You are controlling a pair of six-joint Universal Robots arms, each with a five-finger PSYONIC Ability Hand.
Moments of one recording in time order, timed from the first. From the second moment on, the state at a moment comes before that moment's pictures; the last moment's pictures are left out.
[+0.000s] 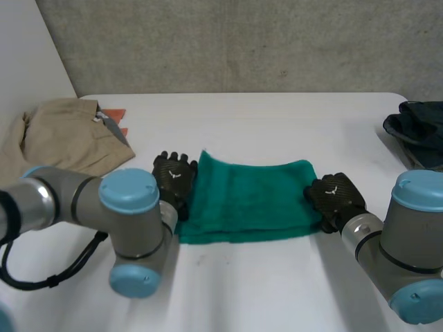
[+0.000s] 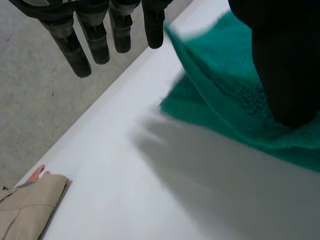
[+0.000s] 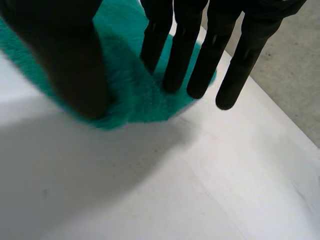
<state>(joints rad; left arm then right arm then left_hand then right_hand) 4.08 -2.27 -1.45 3.50 -1.80 3.59 1.91 -1.10 1.78 -0.32 1.46 2.59 0.20 0.20 0.21 0.20 0.05 0.89 0.97 0.95 0.95 0.75</state>
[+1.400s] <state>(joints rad) 3.99 -2.25 -1.36 3.20 -1.78 3.30 1.99 -0.87 1.24 0.14 1.17 3.03 0.20 0.20 0.21 0.20 0.05 0.23 0.21 0.21 0.21 0.04</state>
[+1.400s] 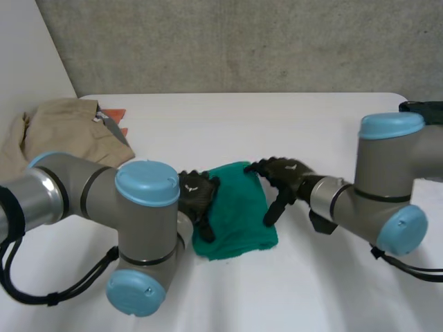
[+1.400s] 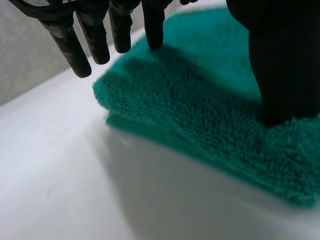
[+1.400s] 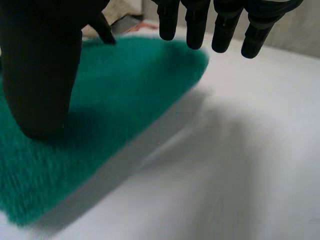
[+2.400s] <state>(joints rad) 4.08 -1.92 -1.46 3.23 -1.46 3.33 2.21 -0.96 1.71 -0.51 1.47 2.66 0.20 0.20 0.21 0.20 0.05 0.30 0.31 0.31 0.31 0.13</state>
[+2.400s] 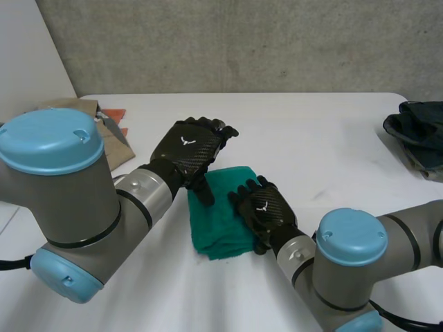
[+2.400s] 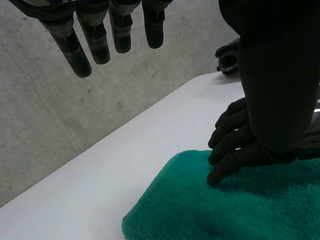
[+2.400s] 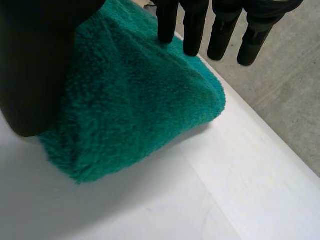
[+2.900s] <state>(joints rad) 4.09 -1.91 -1.49 3.23 -1.46 3.33 2.21 -0.86 1.54 -0.52 1.43 2.65 0.20 0.20 0.21 0.20 0.05 0.68 0.67 0.67 0.67 0.47</state>
